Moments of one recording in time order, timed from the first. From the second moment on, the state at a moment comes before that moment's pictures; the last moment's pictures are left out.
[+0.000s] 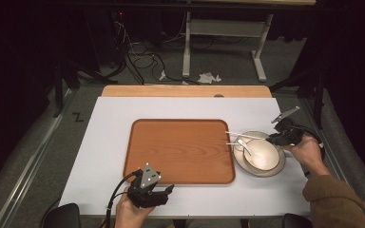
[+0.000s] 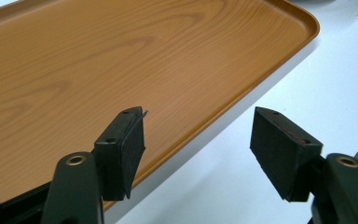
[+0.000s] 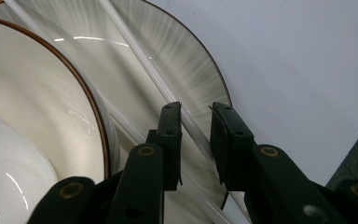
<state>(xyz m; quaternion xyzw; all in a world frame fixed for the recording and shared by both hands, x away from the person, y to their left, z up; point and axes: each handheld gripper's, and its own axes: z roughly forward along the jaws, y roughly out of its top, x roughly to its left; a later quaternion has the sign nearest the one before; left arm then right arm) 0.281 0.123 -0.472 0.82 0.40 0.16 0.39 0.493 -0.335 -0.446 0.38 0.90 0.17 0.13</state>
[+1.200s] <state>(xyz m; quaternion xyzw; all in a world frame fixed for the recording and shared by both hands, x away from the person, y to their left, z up) 0.283 0.123 -0.472 0.81 0.40 0.14 0.40 0.490 -0.327 -0.447 0.34 0.91 0.16 0.16</state>
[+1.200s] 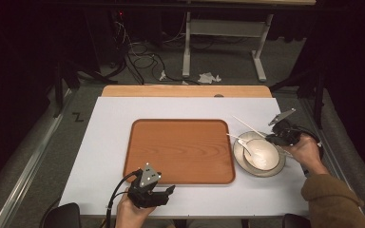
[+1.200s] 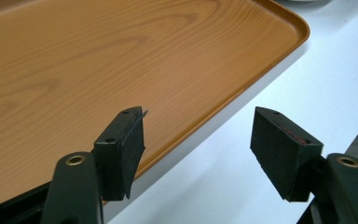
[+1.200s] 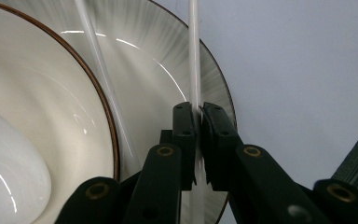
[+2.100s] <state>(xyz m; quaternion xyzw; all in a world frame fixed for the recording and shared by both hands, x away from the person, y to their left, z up) 0.313 0.106 -0.470 0.83 0.36 0.09 0.42 0.391 -0.309 -0.381 0.37 0.87 0.26 0.21</state>
